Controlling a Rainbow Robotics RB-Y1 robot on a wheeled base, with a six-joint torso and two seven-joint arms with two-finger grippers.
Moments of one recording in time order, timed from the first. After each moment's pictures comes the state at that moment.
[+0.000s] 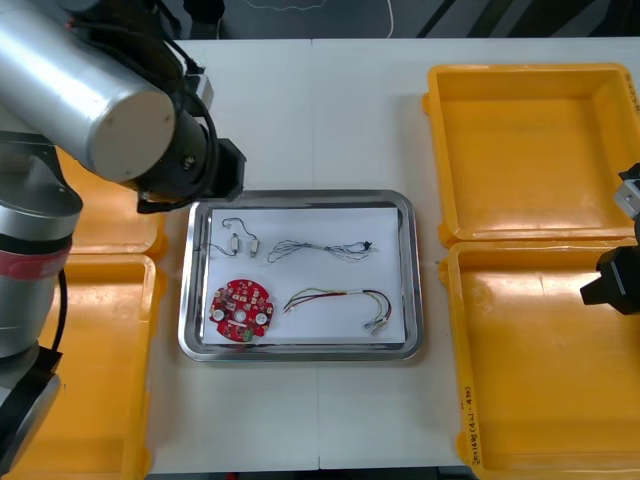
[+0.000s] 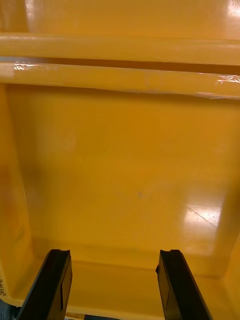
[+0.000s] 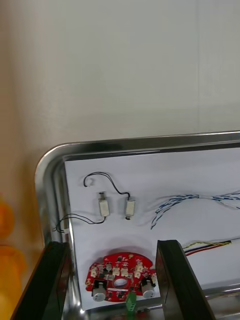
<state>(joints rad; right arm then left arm) -0.17 -0.84 -0.20 -2.23 -1.03 1.92 1.18 -0.69 0.43 -0.21 -2.03 0.51 1.91 -0.98</state>
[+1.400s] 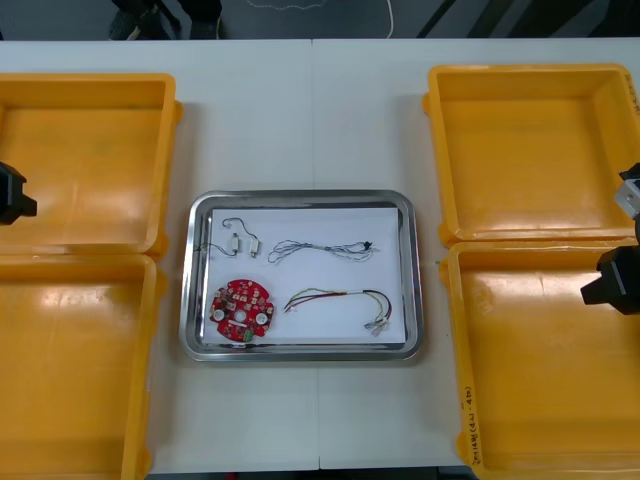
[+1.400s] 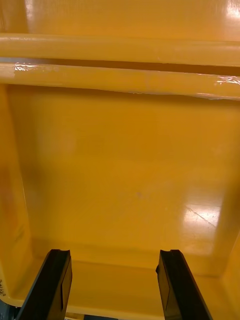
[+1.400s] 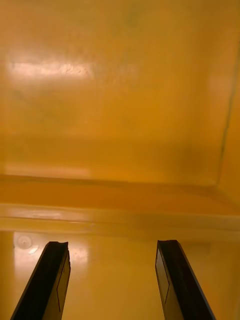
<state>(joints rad) -0.16 -0.84 -0.20 -2.23 -1.03 1.92 1.18 -0.36 0.70 0.34 -2.03 0.67 1.91 -1.37</state>
